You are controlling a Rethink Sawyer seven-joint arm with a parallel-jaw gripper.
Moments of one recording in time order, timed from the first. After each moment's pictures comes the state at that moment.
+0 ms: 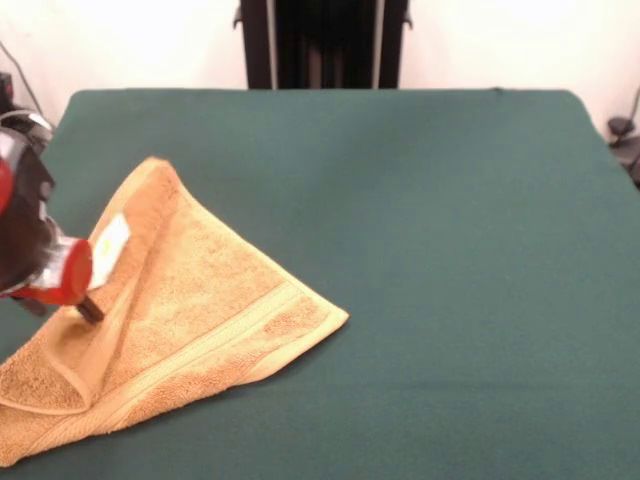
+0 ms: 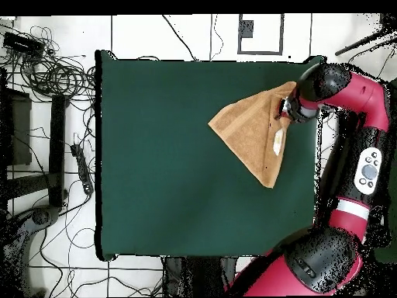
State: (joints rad) arm -0.72 -0.06 0.89 0.49 -0.95 1.63 1.60
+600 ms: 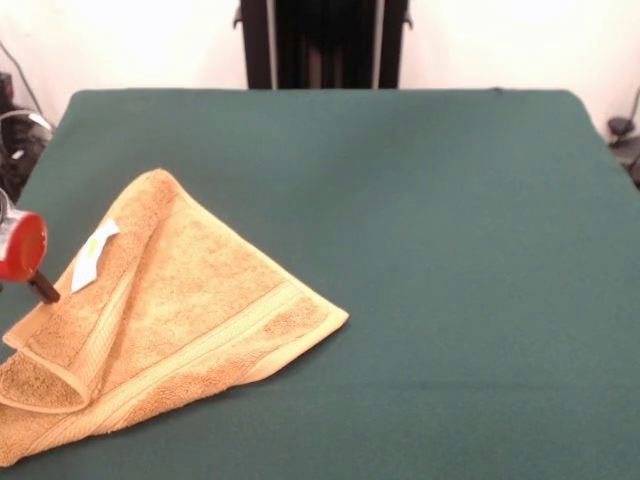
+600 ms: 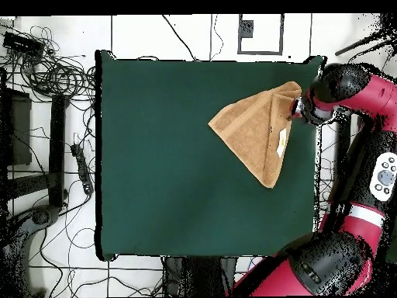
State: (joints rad) arm -0.73 -0.10 0.82 0.49 -0.90 1.63 1.60
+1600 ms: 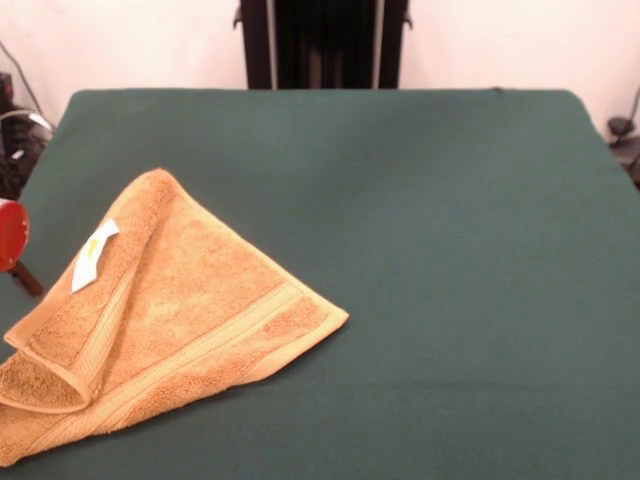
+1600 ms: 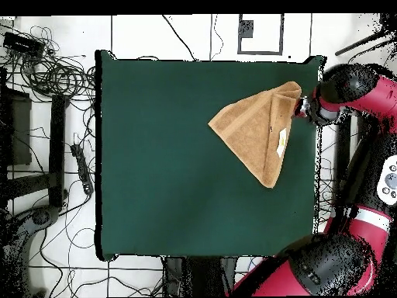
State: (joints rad) arm -0.72 -0.11 0.77 0.49 -0.83 1.60 1.60
